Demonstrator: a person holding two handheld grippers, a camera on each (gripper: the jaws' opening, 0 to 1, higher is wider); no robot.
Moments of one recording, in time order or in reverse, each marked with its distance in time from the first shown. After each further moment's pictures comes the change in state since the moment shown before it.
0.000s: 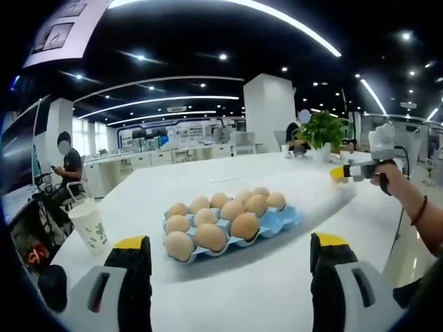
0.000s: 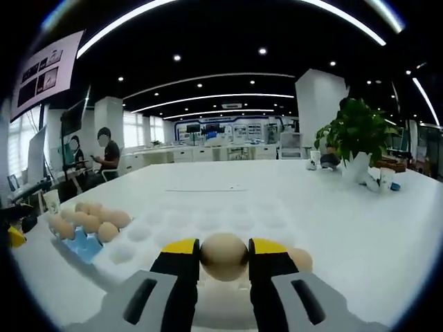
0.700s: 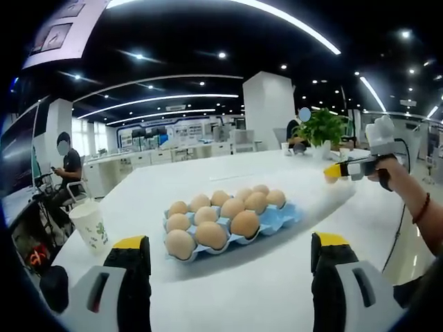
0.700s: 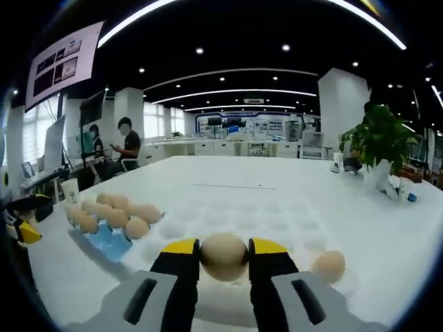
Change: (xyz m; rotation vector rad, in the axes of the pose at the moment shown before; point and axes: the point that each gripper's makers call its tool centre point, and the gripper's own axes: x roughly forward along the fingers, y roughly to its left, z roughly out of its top) left arm -0.002 -0.001 -0.002 0.011 0.013 -0.005; right arm 0.000 0.053 0.000 -0.049 0.041 0.148
